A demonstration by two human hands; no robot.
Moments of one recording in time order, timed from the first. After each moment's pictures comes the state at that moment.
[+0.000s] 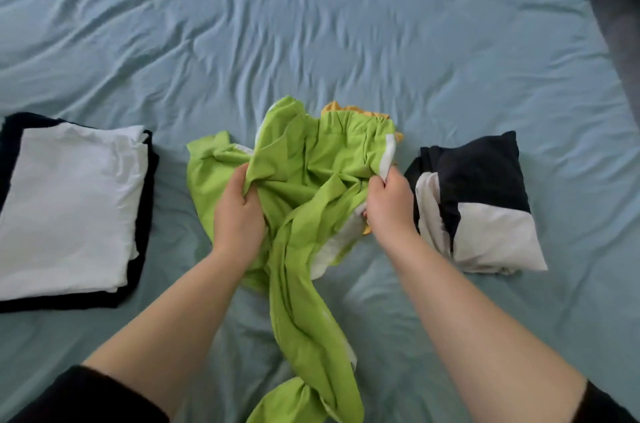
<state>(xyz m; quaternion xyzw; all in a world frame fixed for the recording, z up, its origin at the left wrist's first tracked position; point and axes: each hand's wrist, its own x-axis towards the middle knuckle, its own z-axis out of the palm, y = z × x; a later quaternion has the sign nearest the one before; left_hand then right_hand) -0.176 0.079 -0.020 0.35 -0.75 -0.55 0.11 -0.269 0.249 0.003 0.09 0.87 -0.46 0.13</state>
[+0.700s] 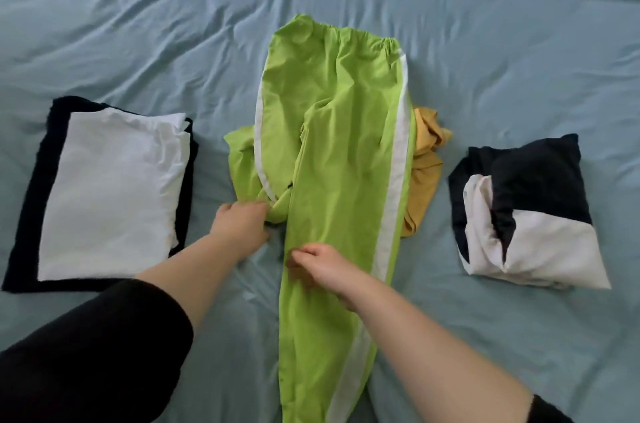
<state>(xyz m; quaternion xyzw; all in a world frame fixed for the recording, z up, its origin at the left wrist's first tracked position) -0.155 -0.011 -0.076 0.15 -0.94 -0.13 -0.29 -0.176 0.163 -0.058 0.05 0.70 -0.43 0.57</state>
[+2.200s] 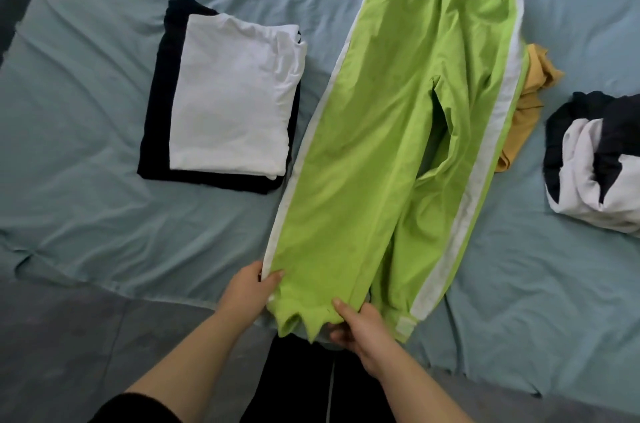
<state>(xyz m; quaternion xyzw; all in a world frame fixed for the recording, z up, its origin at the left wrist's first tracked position) 0.153 -0.031 -0.109 0.46 -0.70 -0.47 -0.26 0.085 0.177 -0.101 0.32 0.61 -0.49 0.55</state>
